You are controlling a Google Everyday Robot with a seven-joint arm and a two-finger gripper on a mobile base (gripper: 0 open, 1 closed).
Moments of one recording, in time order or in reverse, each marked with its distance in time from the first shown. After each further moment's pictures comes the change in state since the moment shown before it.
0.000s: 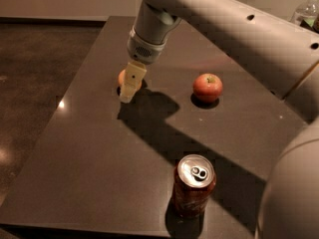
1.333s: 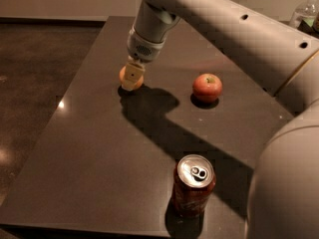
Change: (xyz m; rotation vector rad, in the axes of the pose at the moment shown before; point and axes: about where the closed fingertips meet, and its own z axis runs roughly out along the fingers) arm -0.007 -0.006 0.007 -0.029 -0.017 -0.042
